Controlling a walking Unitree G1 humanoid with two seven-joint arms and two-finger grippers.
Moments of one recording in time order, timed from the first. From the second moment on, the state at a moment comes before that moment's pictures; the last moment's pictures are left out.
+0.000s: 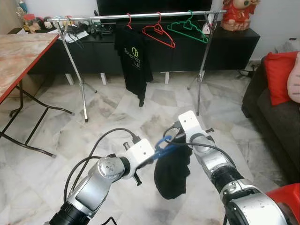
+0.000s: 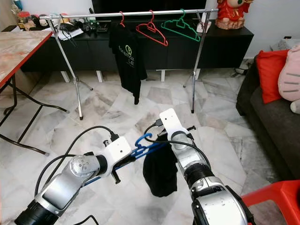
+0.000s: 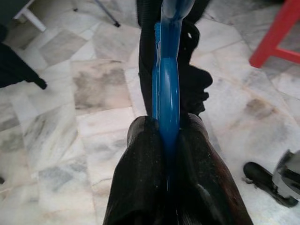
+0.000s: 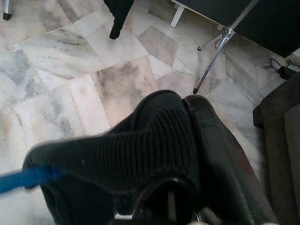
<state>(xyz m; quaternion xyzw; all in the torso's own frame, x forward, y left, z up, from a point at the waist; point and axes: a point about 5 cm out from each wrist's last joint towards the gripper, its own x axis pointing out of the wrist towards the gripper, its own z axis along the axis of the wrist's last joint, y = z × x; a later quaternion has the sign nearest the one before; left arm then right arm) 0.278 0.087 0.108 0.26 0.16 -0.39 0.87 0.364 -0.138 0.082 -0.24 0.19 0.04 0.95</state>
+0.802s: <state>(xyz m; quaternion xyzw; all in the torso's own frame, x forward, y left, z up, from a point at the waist) 0.282 0.075 0.105 0.21 0.16 -0.38 0.89 0.364 -0.121 0.093 -0.19 0.18 0.06 0.96</state>
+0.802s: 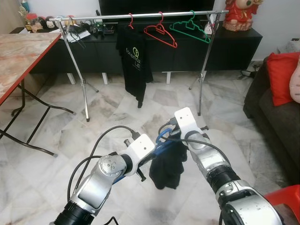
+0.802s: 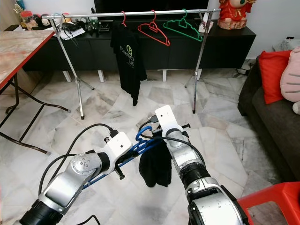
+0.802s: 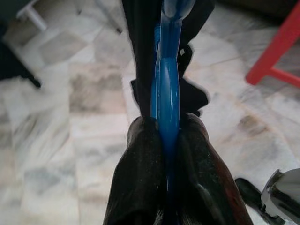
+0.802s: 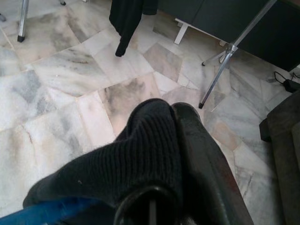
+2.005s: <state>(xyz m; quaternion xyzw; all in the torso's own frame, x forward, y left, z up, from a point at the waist) 0.281 0.051 0.105 0.11 0.17 -0.42 0.88 0.351 -0.110 0.112 -0.10 0.17 0.09 0.98</state>
